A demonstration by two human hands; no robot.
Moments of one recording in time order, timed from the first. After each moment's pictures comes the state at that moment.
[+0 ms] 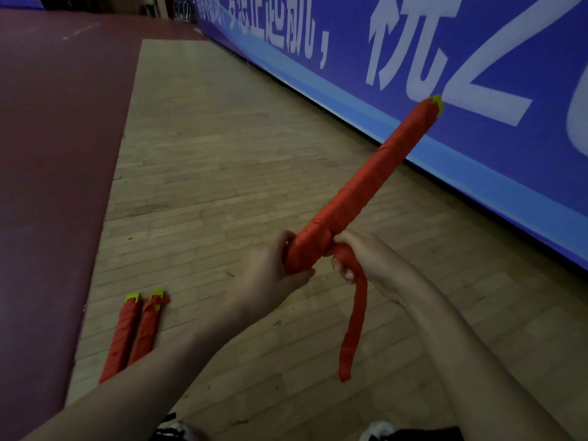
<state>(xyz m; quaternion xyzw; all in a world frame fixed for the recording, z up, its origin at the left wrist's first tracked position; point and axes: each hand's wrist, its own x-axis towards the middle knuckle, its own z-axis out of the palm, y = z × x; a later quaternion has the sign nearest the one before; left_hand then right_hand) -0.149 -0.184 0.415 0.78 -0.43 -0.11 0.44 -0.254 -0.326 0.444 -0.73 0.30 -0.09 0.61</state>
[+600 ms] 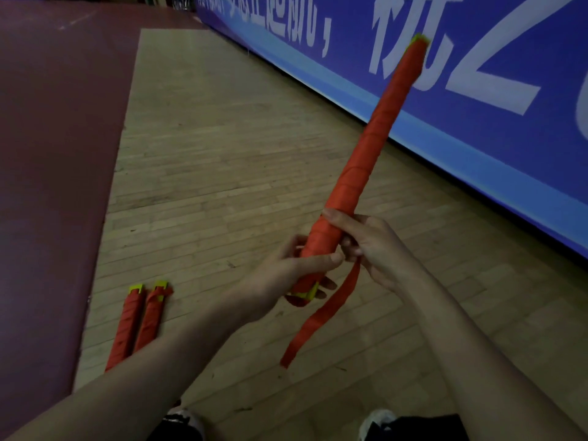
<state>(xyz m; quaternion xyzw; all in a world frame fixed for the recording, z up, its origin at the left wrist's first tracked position) -0.168 -0.186 0.429 0.60 -0.31 -0.47 0.58 -0.254 -0.322 0.445 -0.65 0.26 -0.18 0.69</state>
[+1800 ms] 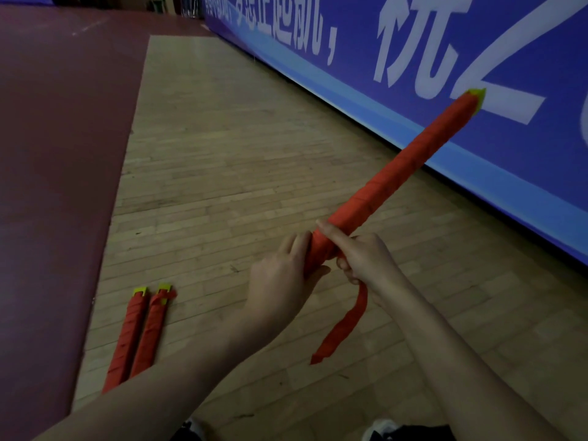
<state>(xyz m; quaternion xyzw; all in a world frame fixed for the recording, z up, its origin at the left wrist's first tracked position) -0.161 -0.191 0.389 0.81 -0.47 0.16 0.30 -0.246 -0.308 0.433 -0.72 0.37 -0.16 0.57</state>
